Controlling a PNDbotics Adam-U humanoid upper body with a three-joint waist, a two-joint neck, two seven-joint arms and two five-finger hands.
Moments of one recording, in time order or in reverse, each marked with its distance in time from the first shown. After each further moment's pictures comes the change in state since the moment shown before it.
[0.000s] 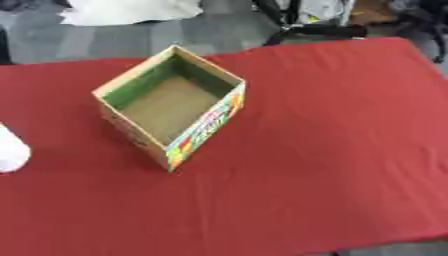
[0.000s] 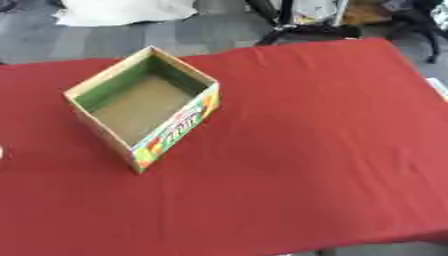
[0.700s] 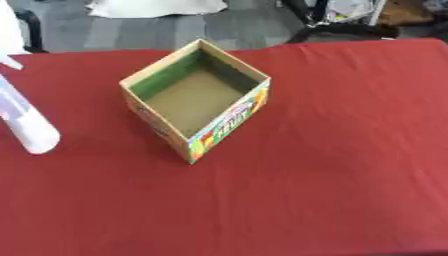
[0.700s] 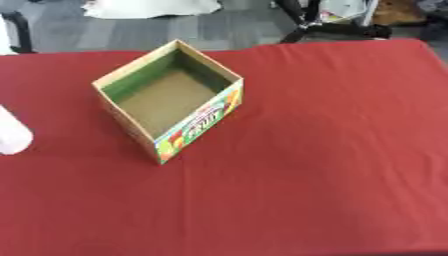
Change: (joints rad) left arm -0.008 0.000 0.005 0.000 0.015 -0.005 -0.003; right arm -0.008 0.000 -0.003 0.000 -0.003 -0.002 -0.002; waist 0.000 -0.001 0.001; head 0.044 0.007
